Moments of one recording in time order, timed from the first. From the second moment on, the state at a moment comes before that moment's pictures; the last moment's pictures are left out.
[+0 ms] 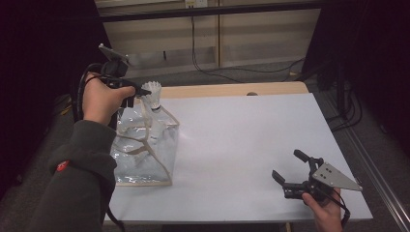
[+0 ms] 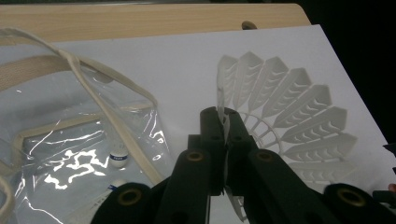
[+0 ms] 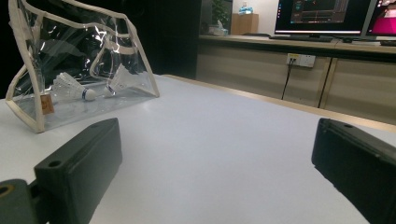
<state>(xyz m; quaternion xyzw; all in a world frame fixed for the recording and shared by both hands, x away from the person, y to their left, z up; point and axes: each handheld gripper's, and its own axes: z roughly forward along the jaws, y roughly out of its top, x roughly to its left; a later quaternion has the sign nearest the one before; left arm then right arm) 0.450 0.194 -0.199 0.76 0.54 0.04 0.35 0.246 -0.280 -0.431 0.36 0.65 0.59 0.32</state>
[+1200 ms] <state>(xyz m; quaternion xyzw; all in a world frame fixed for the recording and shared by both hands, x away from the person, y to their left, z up) 0.447 0.218 -0.196 0.75 0.56 0.05 0.34 0.246 -0.279 -0.431 0.36 0.65 0.59 0.32</state>
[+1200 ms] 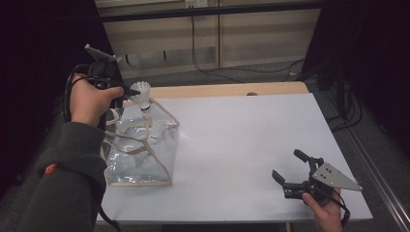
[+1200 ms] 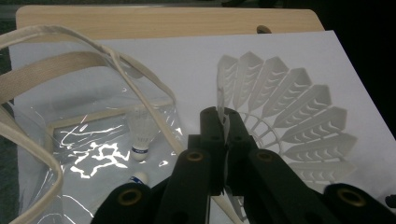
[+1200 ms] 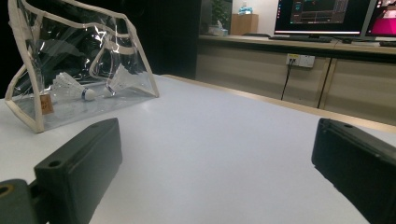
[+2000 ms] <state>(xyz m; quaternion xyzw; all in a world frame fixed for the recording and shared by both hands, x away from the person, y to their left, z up) 0.444 0.230 -0.195 0.75 0.57 0.06 0.34 0.246 -0.279 -0.431 0.36 0.65 0.59 0.32</state>
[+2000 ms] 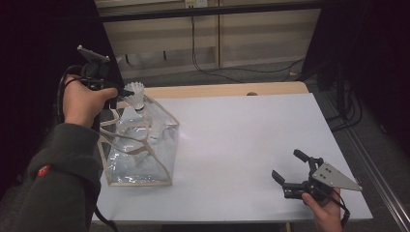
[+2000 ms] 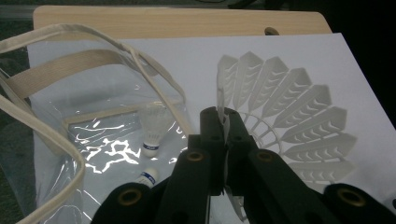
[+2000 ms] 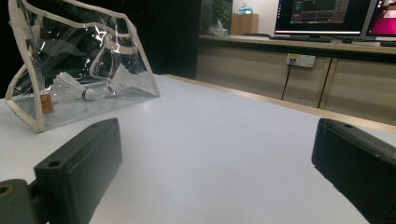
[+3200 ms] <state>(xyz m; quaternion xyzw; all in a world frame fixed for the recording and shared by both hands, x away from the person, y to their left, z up) 0.443 0.248 -0.200 0.74 0.57 0.08 0.34 0.246 -0.278 -0.431 0.36 0.65 0.59 0.32</state>
